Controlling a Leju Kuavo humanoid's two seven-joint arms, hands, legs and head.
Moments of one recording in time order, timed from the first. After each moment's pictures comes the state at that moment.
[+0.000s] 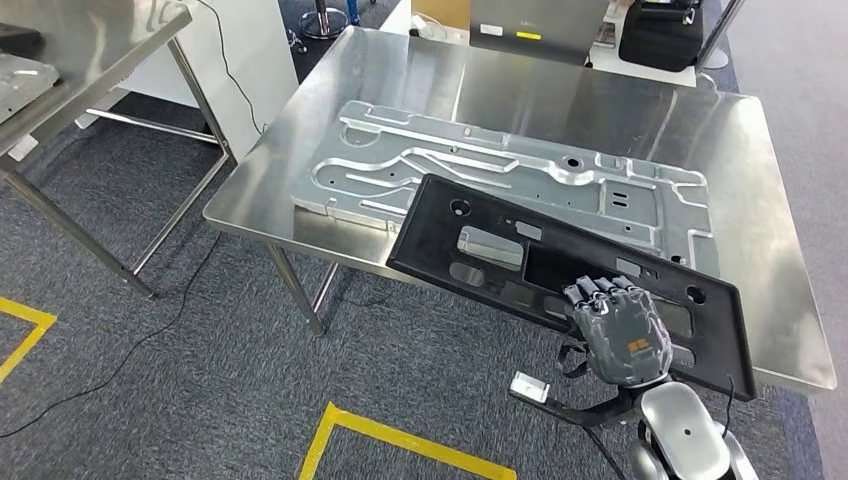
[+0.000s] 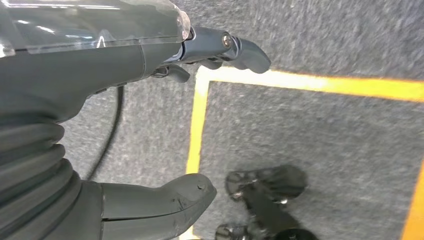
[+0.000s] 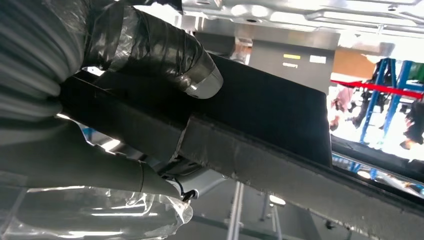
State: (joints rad) left arm -0.08 -0.17 1.24 -0.34 -1.41 -0.04 -0.36; right arm 0.14 -0.23 0.00 -1.99 1.55 -0.21 -0.09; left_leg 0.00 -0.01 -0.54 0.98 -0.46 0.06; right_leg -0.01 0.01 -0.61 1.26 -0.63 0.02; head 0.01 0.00
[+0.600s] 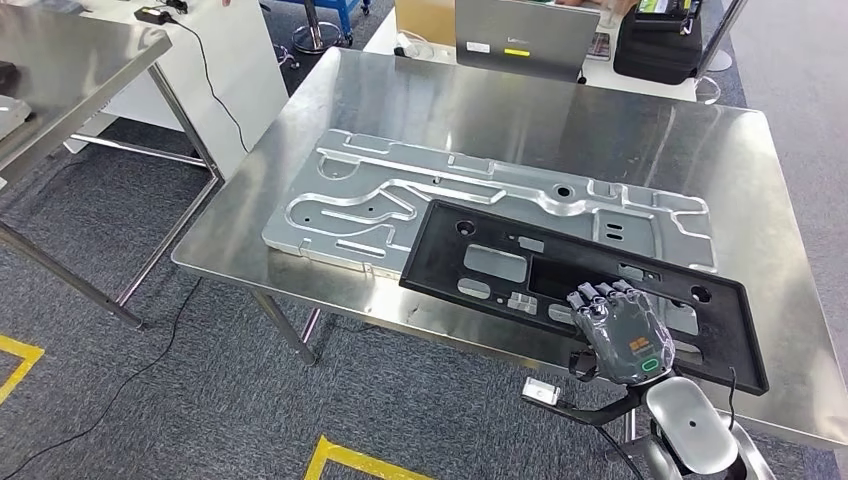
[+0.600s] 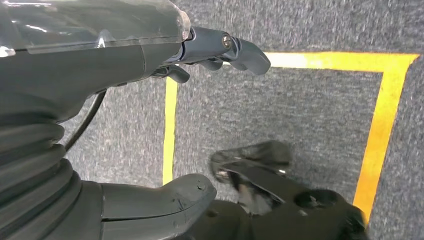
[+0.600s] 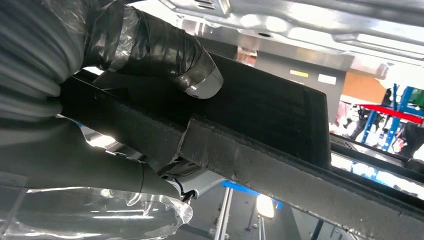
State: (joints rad) left arm -0.08 -0.17 1.24 -0.33 -1.41 -0.05 -0.37; right arm 0.13 -0.30 0.00 -1.92 1.55 -0.22 -0.11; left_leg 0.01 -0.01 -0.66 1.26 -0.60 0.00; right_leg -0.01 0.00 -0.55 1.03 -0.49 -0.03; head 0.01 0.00
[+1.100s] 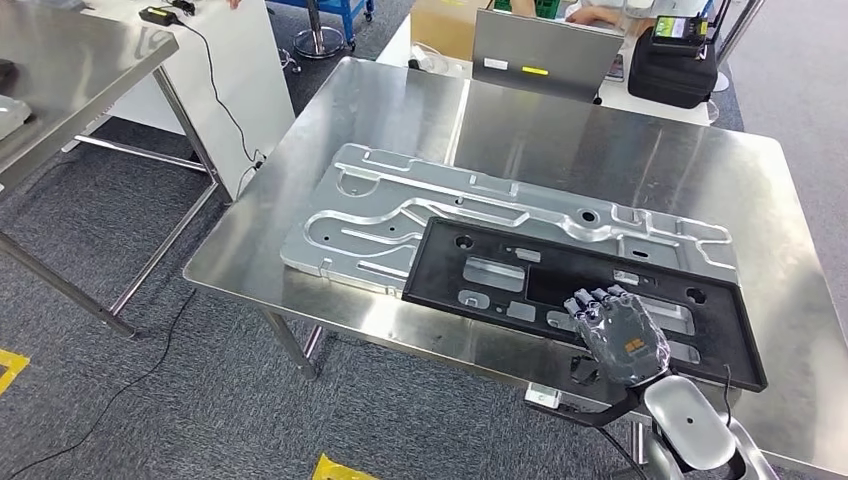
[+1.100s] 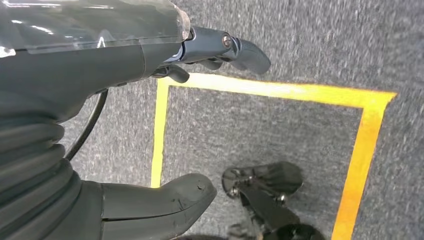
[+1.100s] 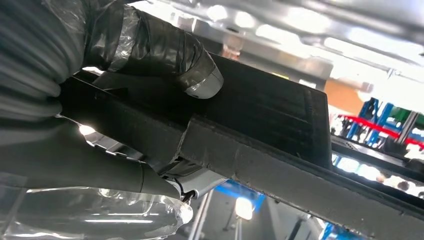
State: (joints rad) left arm -0.07 -0.16 1.24 -0.33 -1.42 -0.05 -0.37; right arm 0.12 -0.33 0.02 -1.86 1.53 -0.21 -0.13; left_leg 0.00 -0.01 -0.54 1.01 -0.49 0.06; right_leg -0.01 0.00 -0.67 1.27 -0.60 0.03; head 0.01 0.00
